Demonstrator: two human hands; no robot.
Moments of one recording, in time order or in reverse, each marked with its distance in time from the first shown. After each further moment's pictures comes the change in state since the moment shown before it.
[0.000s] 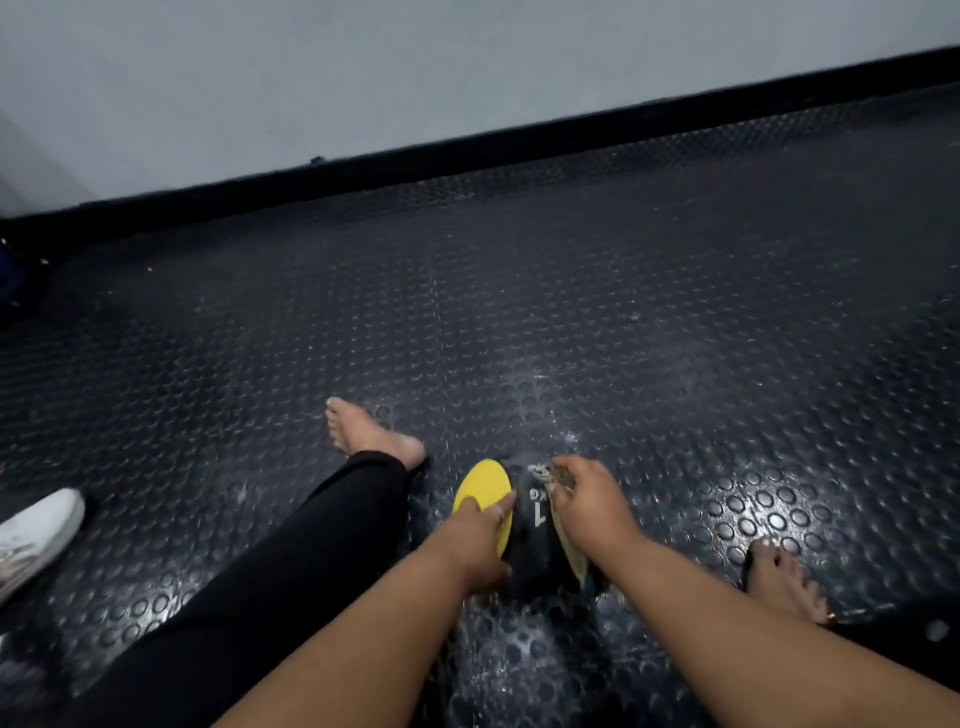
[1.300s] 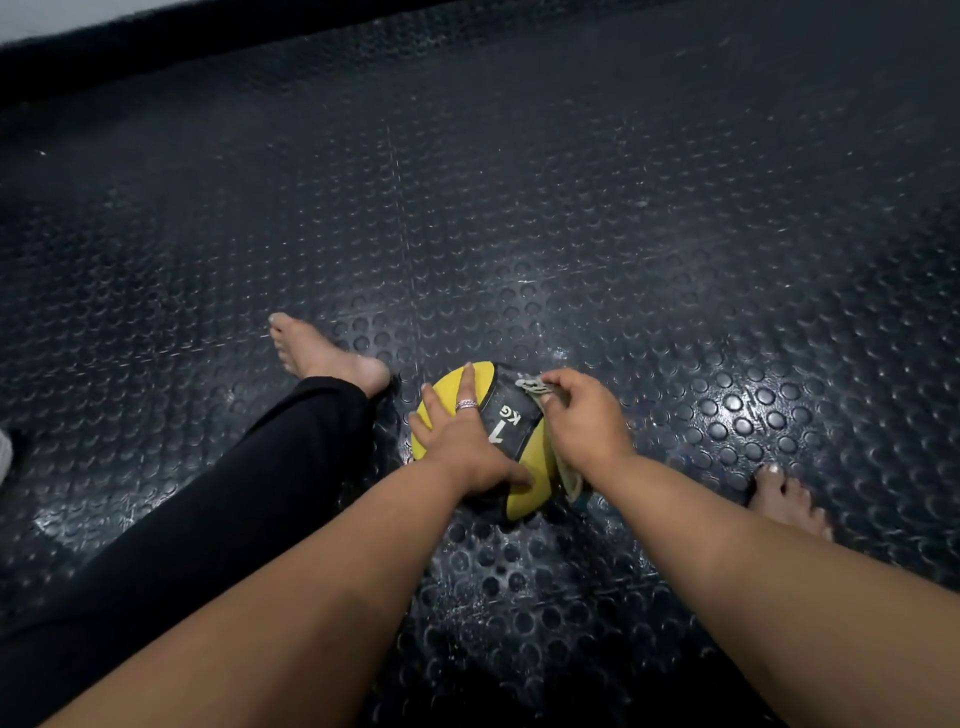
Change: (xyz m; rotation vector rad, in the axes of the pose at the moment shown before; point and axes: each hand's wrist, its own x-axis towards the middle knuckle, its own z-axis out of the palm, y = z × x) left_hand 0.060 0.026 0.004 -0.385 0.031 -0.278; right_hand 0.053 0.030 0.015 0.131 0.057 0.050
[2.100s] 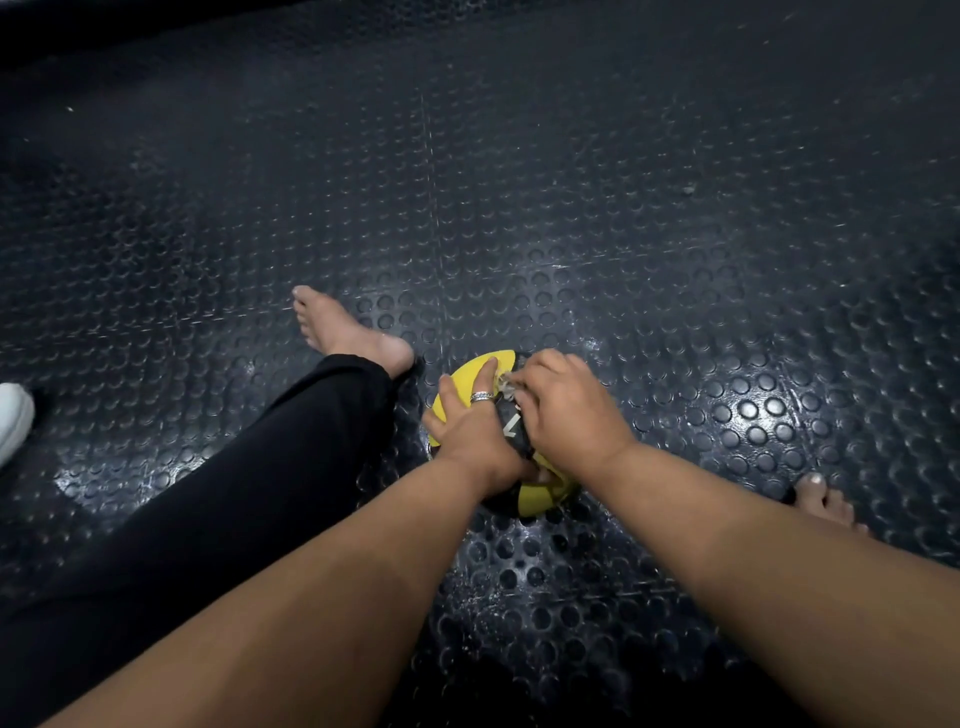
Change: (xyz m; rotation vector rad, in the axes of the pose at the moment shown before) left_hand 0.011 -0.020 0.002 -0.106 0.020 -0.027; right_hand 0.000 -0.022 0.028 -0.357 -0.071 -0.529
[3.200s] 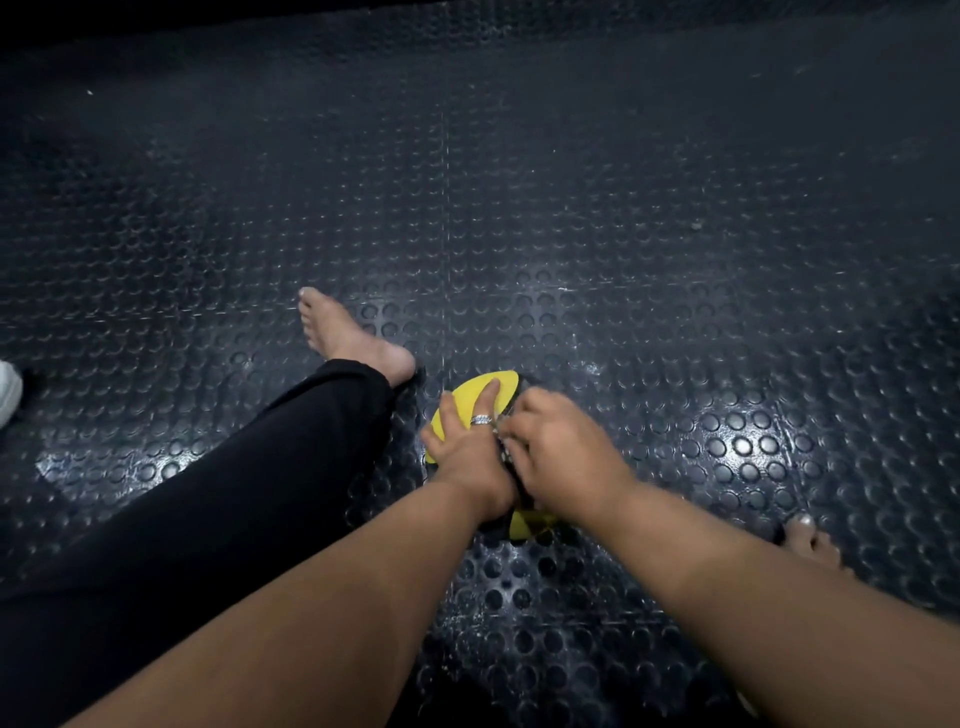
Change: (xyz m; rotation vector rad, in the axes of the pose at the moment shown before) left_hand 0.000 -0.005 0.004 -0.015 0.023 0.014; right_hand -0.010 -0.014 -0.013 -0.010 -0.131 -0.149
